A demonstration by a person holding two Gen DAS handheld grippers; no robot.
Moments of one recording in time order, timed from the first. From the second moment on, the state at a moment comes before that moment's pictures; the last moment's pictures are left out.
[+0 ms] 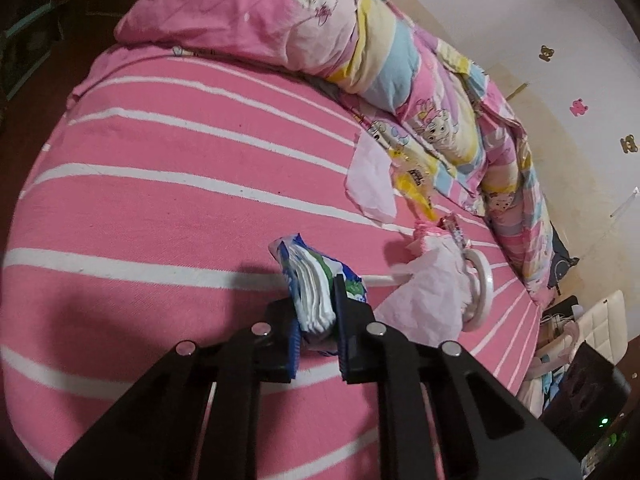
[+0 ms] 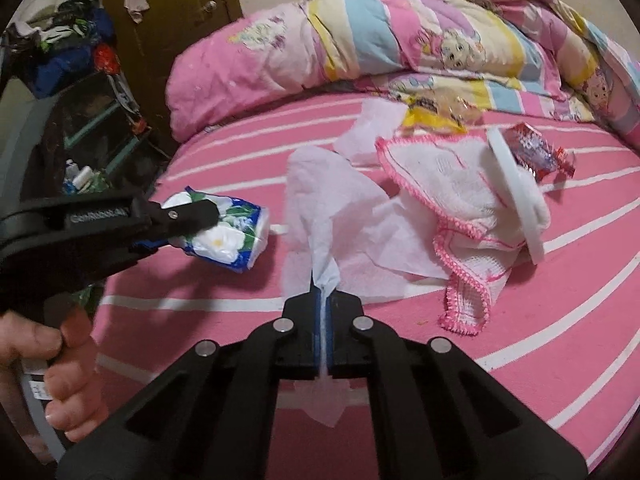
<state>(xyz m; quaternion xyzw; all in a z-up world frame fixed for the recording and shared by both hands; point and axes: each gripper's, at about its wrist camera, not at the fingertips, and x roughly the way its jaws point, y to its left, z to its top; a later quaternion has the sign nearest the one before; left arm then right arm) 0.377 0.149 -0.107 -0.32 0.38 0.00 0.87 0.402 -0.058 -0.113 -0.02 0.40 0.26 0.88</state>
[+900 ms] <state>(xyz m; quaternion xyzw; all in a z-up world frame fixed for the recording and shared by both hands) 0.180 -0.021 0.017 -0.27 0.32 -0.11 0.90 0.199 -0.214 0.042 -0.02 0.31 0.20 0.93</state>
